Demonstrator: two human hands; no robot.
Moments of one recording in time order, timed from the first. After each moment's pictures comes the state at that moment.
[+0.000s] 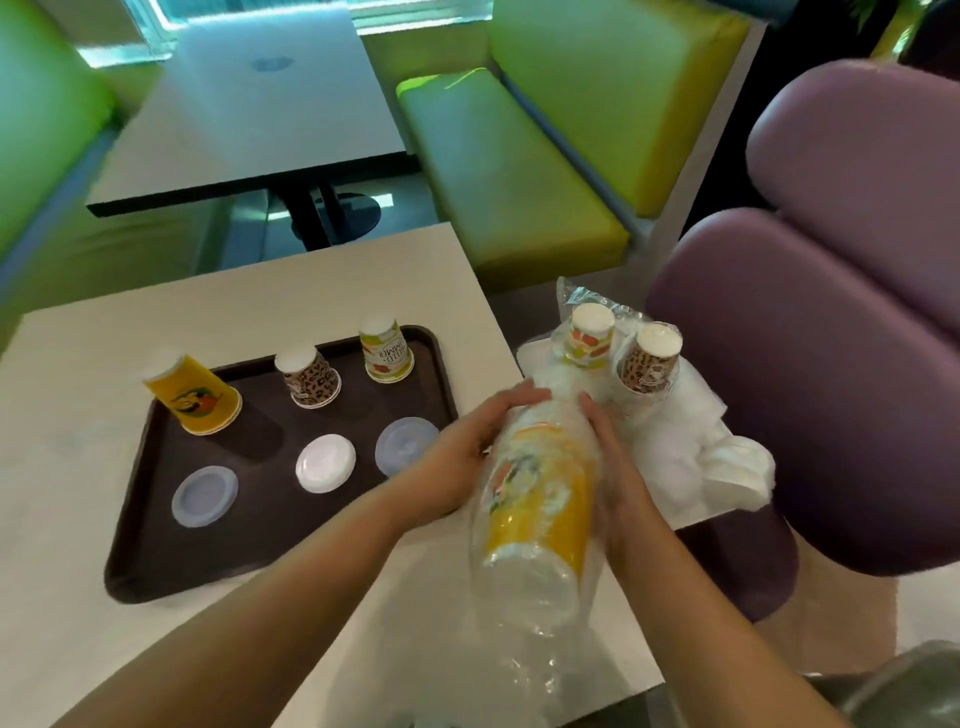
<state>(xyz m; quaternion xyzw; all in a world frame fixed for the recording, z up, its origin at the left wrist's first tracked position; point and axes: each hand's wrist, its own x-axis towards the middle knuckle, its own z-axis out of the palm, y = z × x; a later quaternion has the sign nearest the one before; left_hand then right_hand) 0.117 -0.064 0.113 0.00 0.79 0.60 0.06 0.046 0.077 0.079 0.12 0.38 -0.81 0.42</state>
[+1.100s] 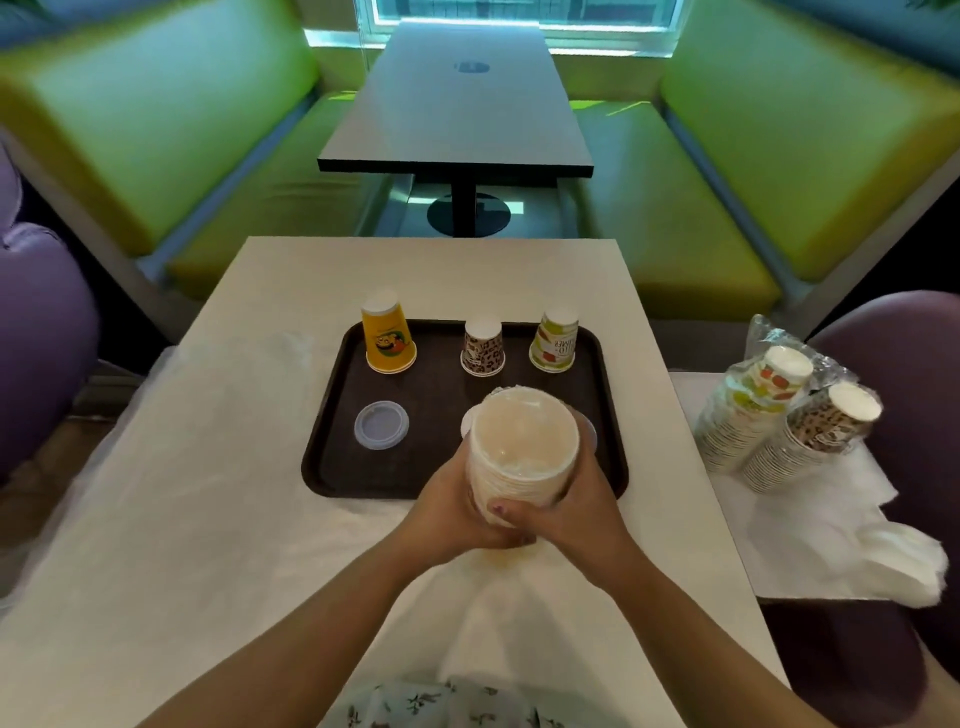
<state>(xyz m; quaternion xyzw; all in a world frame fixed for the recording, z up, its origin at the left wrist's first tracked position) 0.284 -0.160 0.058 -0.22 0.78 0.57 -0.12 0.183 -0.040 0.085 -0.34 0.70 -0.58 0.26</state>
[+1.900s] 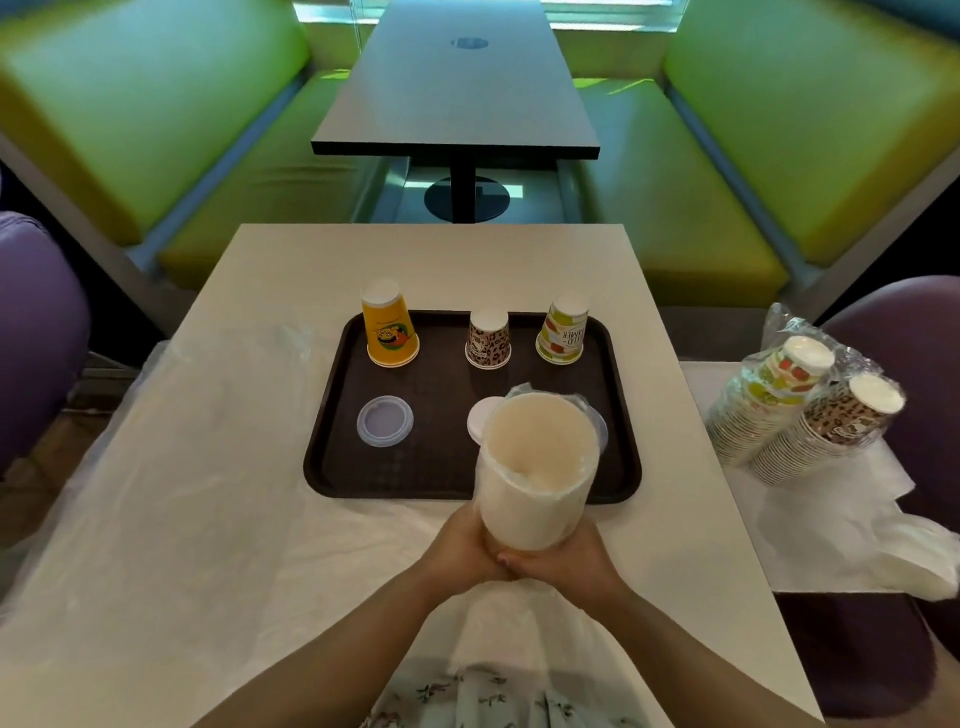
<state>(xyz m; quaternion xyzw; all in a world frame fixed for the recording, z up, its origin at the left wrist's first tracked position) 0.287 -0.157 -0.013 -0.26 0.76 0.60 -0.01 0.184 -0.037 -0.018 -0.24 0.77 -0.48 0.34</state>
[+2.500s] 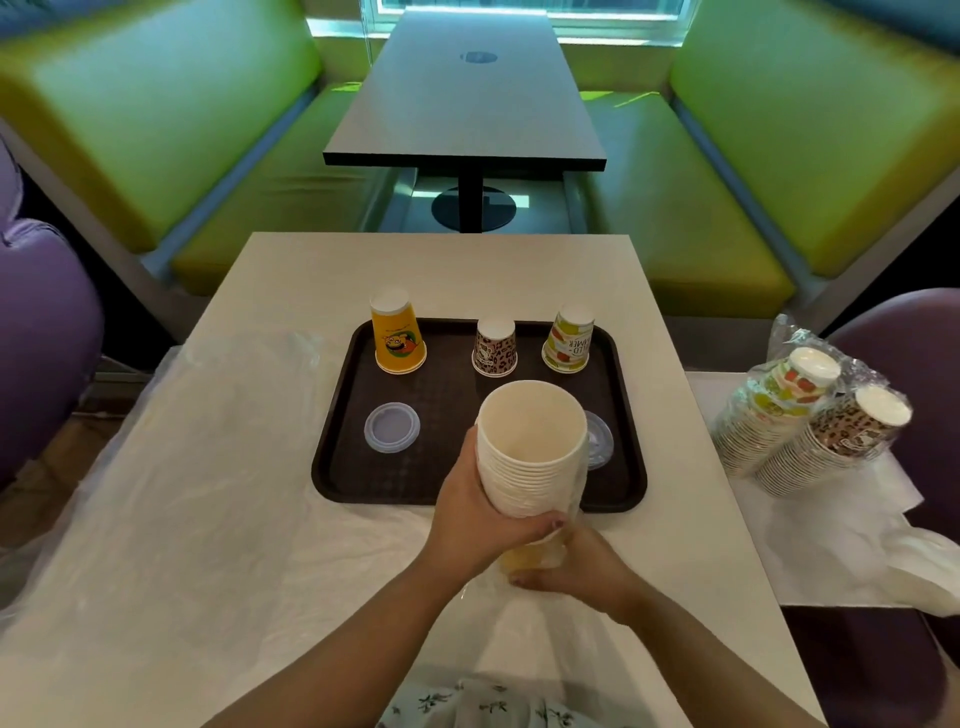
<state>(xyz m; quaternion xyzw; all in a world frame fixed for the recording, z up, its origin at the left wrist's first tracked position) 0.280 -0.148 0.063 -0.27 0.73 0.58 -0.24 0.175 -0.032 0.012 -0.32 0.71 -0.45 0.44</state>
